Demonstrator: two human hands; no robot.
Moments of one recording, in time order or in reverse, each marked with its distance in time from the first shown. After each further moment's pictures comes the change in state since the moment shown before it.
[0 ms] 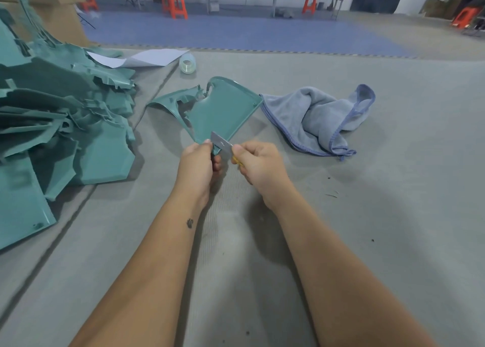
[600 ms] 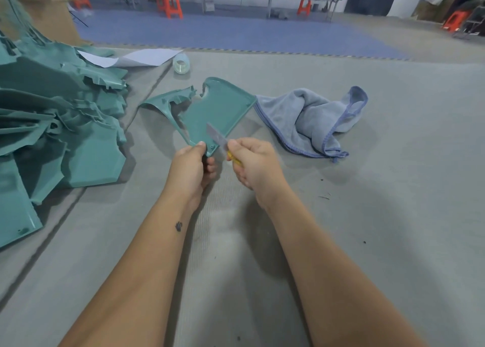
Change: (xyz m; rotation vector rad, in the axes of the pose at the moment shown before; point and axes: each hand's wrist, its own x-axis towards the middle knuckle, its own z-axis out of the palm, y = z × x) left_hand 0.000 0.002 -0.001 -0.075 -0.057 -0.053; right_hand -0.004 -0.016 -0.004 0.234 -0.052 0.083
